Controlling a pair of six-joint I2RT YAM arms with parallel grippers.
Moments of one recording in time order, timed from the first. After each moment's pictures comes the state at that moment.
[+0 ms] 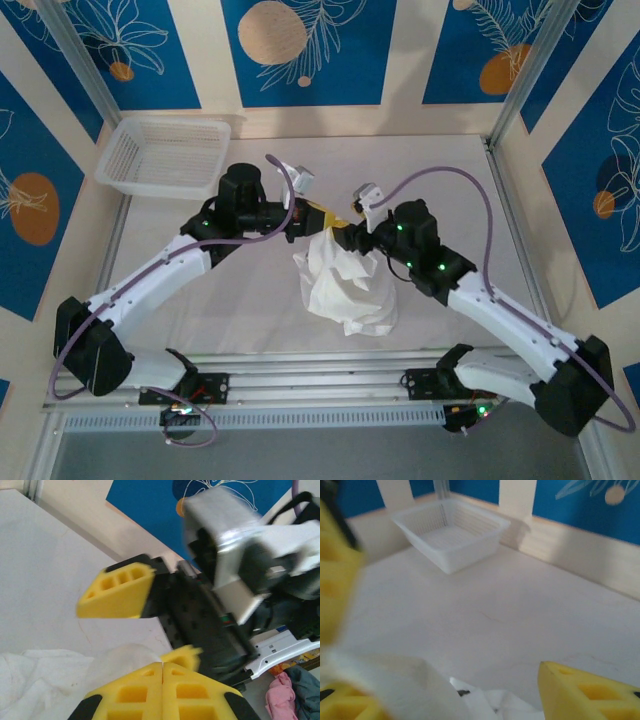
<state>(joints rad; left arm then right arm) -0.64 1.35 1.17 -0.13 0.76 -0.35 0.65 1.08 0.84 -0.08 -0.10 -0.03</state>
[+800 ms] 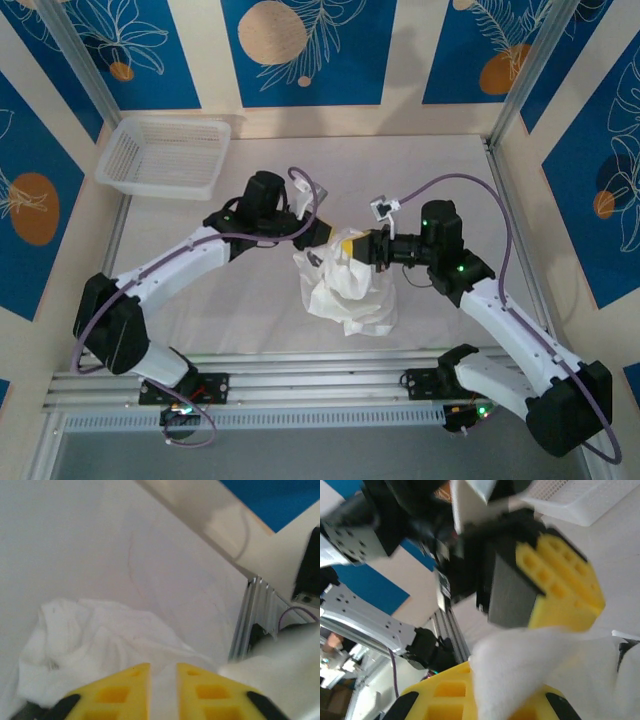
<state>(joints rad) -0.65 1.49 1.16 -0.27 0.60 -0.19 0.42 0.97 0.76 -0.09 -0.87 0.47</state>
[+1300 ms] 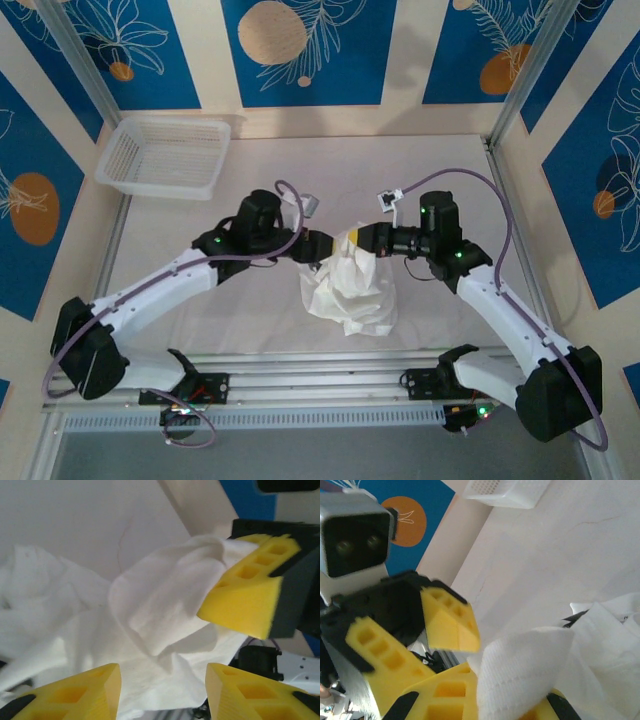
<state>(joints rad) -0.78 1.37 1.09 -0.28 0.43 -0.61 0.36 1.07 0.82 -0.22 -0.79 0.55</state>
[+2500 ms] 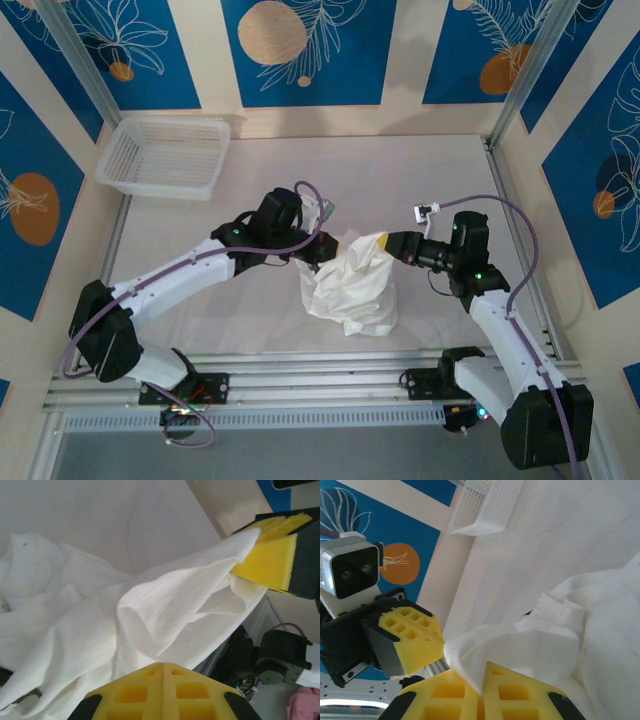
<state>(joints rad) -0.79 1.45 1.17 -0.37 0.45 -0.48 0.10 0.91 0.60 -0.12 -0.92 0.69</state>
